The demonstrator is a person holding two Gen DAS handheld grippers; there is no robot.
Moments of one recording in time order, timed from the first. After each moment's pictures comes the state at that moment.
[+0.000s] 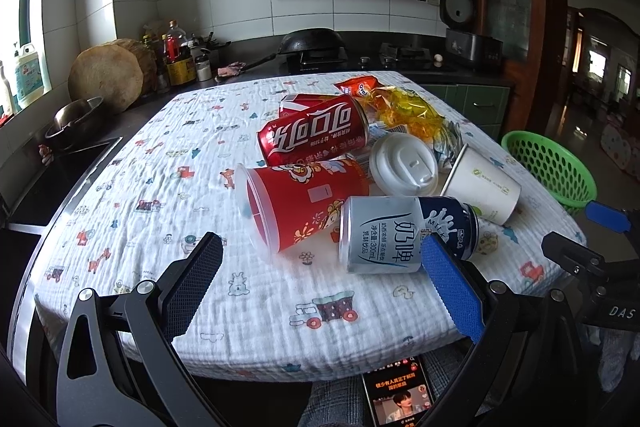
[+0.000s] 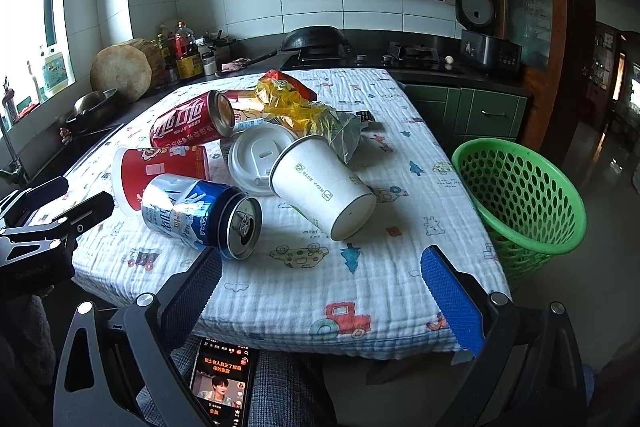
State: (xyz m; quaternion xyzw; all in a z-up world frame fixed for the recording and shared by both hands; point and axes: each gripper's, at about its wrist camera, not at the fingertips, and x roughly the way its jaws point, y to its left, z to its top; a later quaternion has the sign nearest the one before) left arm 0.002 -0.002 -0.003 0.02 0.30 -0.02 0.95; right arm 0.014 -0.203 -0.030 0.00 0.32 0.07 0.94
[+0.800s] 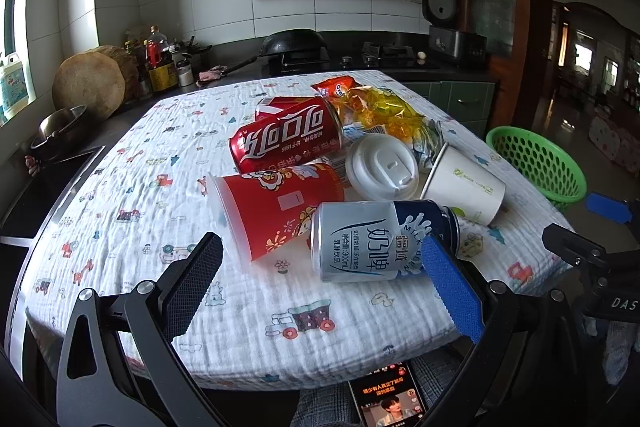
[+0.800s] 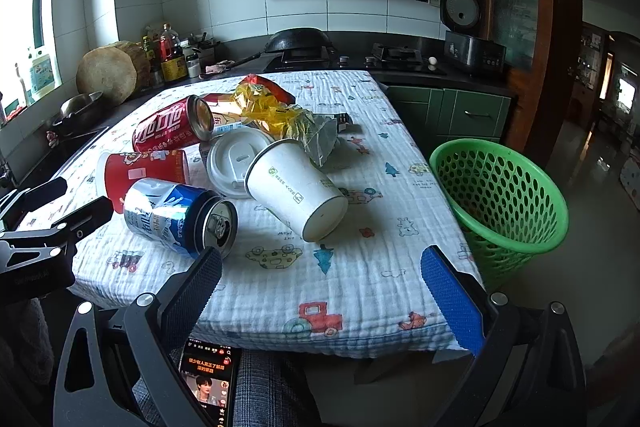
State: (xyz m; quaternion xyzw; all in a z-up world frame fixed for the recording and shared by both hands) left arm 0.010 -0.016 -0.004 0.03 0.30 -0.04 0.95; right arm 0.013 -0.214 -0.026 0.00 0.32 0.04 0.95
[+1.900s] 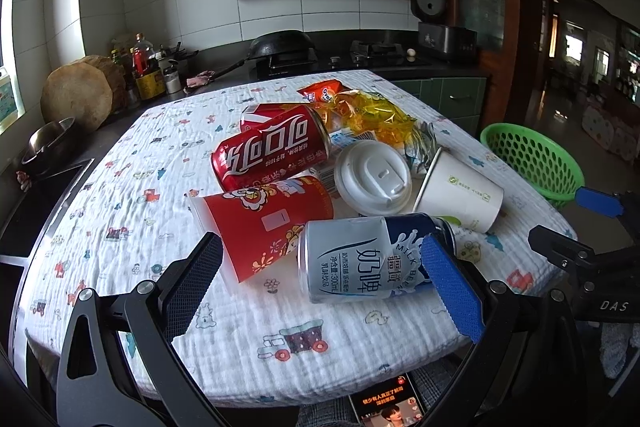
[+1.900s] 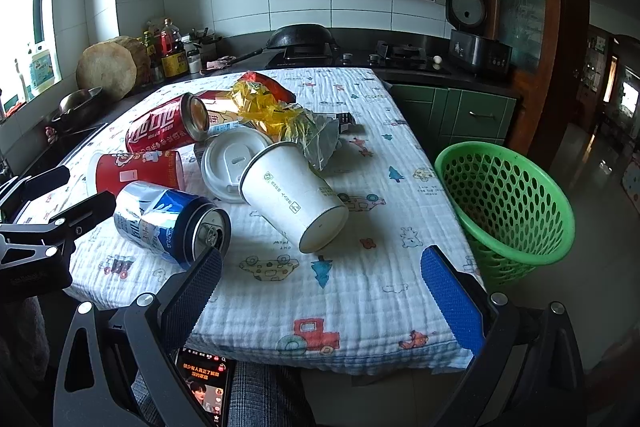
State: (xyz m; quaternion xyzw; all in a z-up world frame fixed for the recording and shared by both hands) left arm 0.027 -0.024 -0.003 0.05 0.30 -0.06 0.95; right arm 0.030 -0.215 -0.029 -0.01 0.33 0.05 0.94
